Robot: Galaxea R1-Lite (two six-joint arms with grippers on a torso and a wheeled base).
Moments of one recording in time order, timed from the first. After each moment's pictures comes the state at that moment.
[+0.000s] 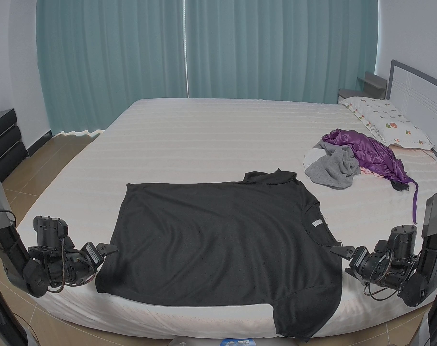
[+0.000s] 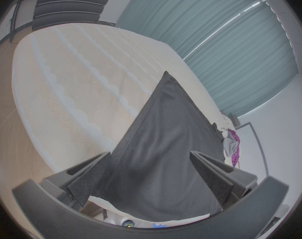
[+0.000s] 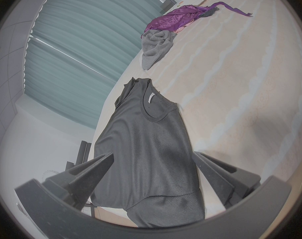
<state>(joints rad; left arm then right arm) 0.01 1.94 -0.26 -0.95 -0.20 -0.75 0.14 2.12 -0.04 -1.49 0.21 0.88</state>
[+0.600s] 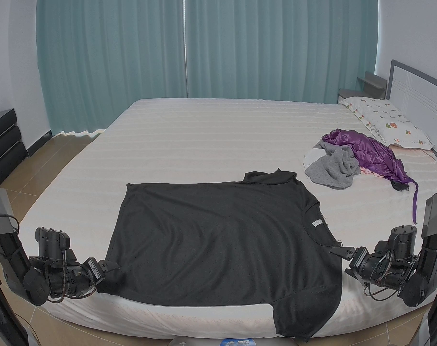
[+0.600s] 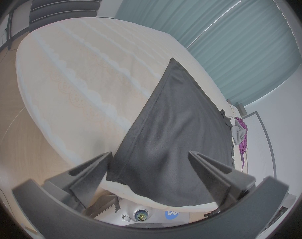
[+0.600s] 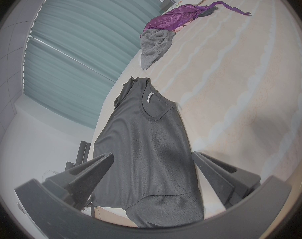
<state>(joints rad) 0.00 1.96 -0.18 -0.96 -0.20 -0.69 0.14 2.13 -0.04 -1.49 0.21 0.88</state>
